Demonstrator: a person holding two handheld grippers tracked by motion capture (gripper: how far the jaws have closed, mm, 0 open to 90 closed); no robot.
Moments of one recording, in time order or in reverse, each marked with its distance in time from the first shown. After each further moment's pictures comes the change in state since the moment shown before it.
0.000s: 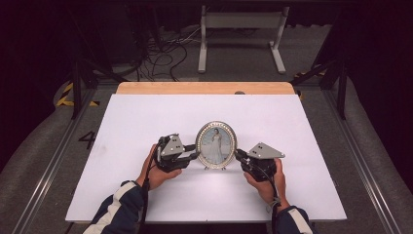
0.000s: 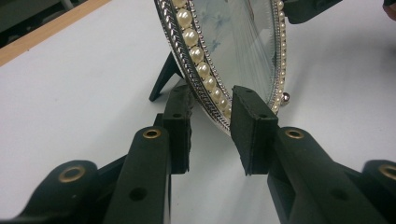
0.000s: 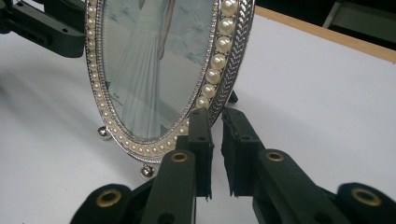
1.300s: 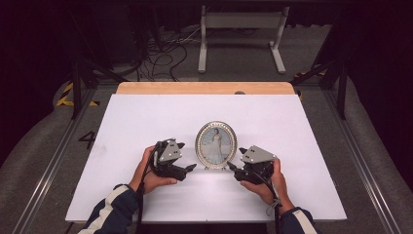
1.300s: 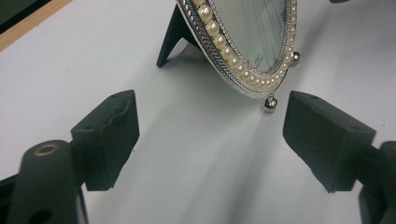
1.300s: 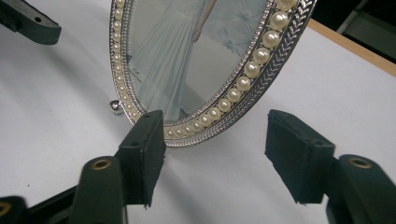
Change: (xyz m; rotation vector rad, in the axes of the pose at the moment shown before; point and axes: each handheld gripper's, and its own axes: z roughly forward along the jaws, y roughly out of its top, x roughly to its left) left arm -0.003 -0.012 -0.008 0.088 0.030 0.023; right arm 0.009 0.003 0.001 0.071 0.026 -0.159
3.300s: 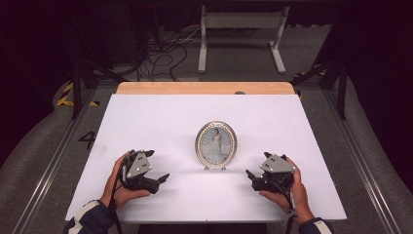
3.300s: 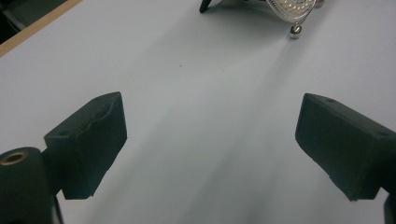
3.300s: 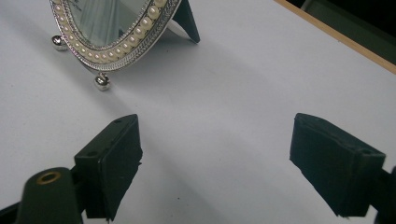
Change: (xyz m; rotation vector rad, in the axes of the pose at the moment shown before) left arm 0.002 -0.059 -0.066 0.012 0.133 -0.021; right arm -0.016 -0.042 -0.033 0.046 -0.137 0.007
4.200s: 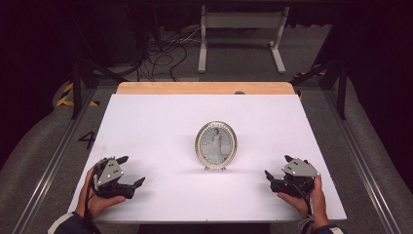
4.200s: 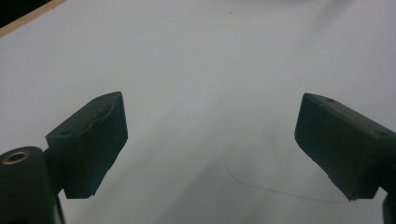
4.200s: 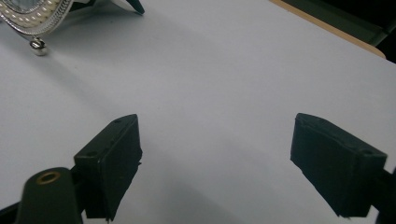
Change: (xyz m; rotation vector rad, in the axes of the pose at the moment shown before) left arm 0.022 -0.053 -0.044 0.006 0.083 -0.099; right arm -0.031 -0.038 -0.024 0.000 -0.093 0.088
